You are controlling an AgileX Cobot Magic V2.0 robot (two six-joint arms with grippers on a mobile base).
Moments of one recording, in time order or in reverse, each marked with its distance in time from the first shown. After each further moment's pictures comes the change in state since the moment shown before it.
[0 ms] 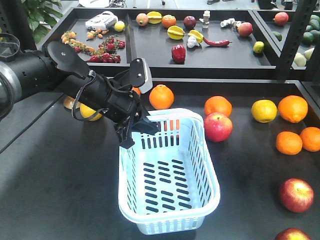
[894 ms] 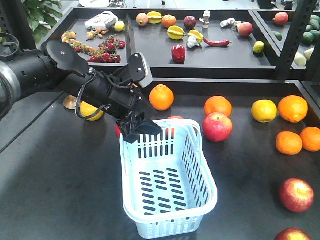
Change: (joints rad) left arm 0.000 -0.006 -0.002 -0.019 -0.044 -0.047; right arm 0.000 0.000 0.000 0.000 0.000 0.000
